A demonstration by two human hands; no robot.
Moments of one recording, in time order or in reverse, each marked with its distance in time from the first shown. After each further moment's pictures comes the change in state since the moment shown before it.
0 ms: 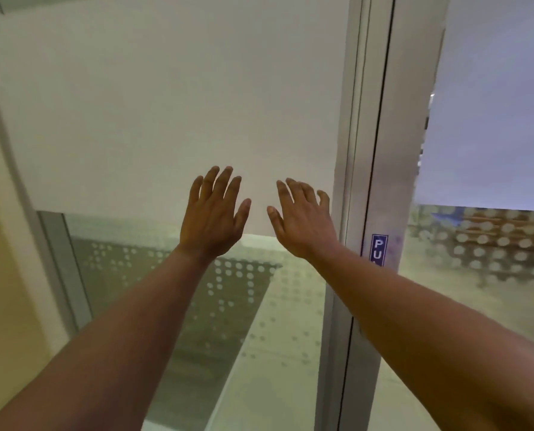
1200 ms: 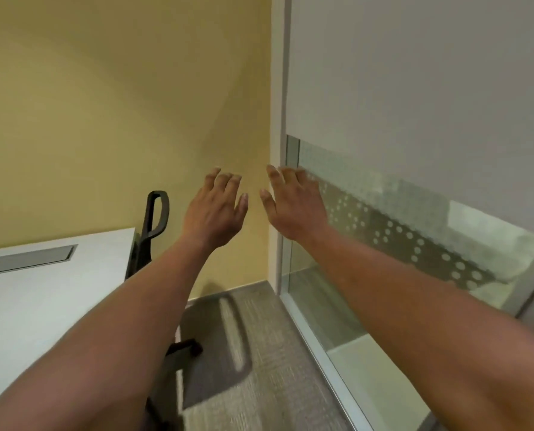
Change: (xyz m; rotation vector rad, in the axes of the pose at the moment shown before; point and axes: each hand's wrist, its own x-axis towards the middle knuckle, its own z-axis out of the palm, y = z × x) left_hand -0.212 0.007 -0.199 0.542 -0.370 -0.714; right_hand -0.104 -0.207 -0.018 0.668 0.002 -0.720
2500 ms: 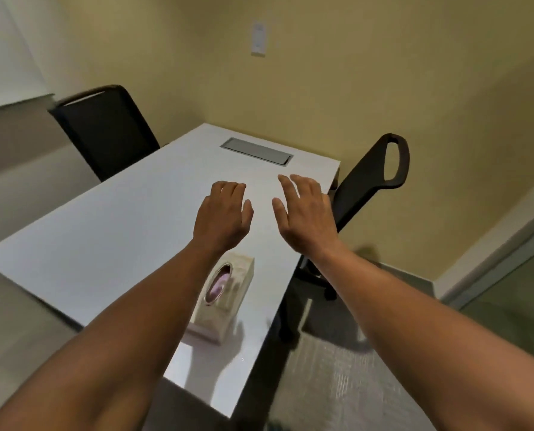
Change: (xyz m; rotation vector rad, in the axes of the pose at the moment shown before) left_hand -0.314 -0.317 -0.062 0.307 -0.049 -0.781; right_hand -0.038 -0.421 0.155 0.577 -0.307 -0.502
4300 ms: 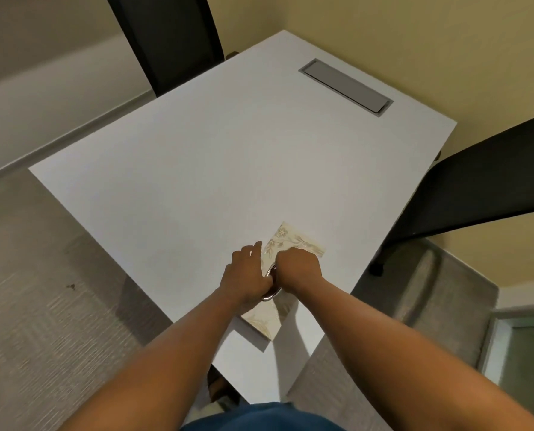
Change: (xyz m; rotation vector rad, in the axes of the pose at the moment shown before) left_hand -0.097 -0.128 0.132 -0.247 -0.755 -0.594; right_hand 0.003 -0.088 0.227 -0.198 -0.946 -0.145
